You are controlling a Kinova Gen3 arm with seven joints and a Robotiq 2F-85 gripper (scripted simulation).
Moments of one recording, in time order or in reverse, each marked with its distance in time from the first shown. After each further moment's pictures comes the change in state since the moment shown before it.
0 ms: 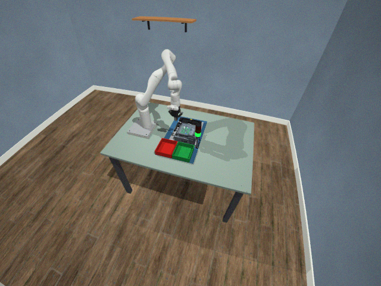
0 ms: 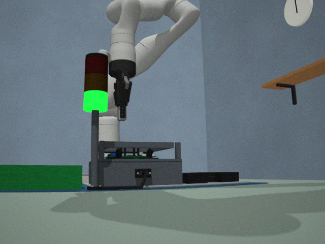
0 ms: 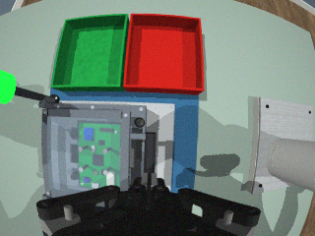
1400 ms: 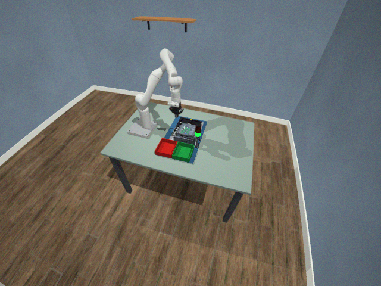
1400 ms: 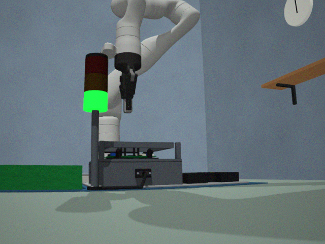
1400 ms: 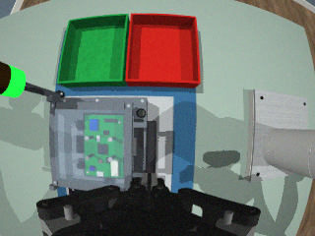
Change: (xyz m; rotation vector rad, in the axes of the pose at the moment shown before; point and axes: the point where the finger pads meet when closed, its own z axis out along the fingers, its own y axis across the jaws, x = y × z) arm -0.016 -0.002 -0.022 0.003 -0.006 0.019
